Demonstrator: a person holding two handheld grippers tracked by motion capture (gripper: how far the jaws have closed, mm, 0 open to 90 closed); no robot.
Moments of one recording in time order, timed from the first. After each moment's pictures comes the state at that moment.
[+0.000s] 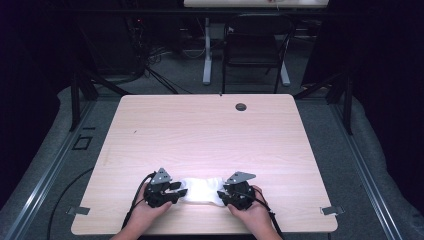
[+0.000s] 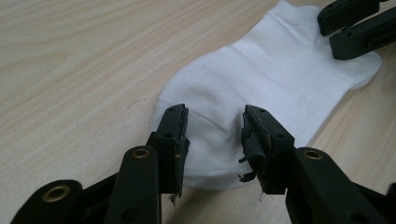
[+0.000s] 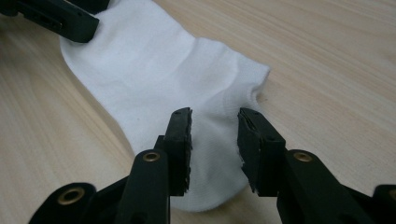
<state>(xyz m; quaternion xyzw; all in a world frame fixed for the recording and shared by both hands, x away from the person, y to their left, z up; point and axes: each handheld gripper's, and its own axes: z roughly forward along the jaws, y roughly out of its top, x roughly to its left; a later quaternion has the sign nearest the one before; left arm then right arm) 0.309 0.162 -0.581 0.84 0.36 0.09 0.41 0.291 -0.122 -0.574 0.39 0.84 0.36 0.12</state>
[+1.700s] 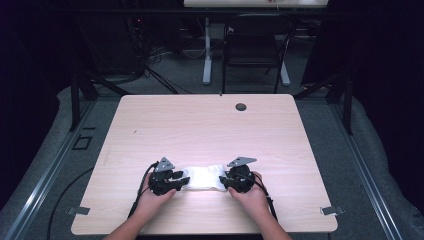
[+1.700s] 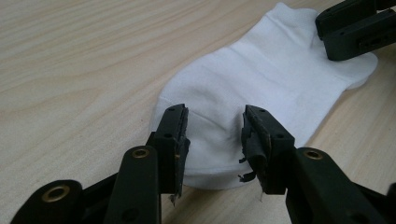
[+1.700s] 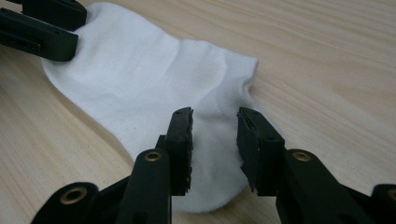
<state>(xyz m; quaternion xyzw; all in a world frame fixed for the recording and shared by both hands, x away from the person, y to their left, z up) 0.341 0.155 -0.584 0.82 0.38 0.10 0.42 0.337 -0.126 -0.575 0.43 0.82 0.36 0.12</state>
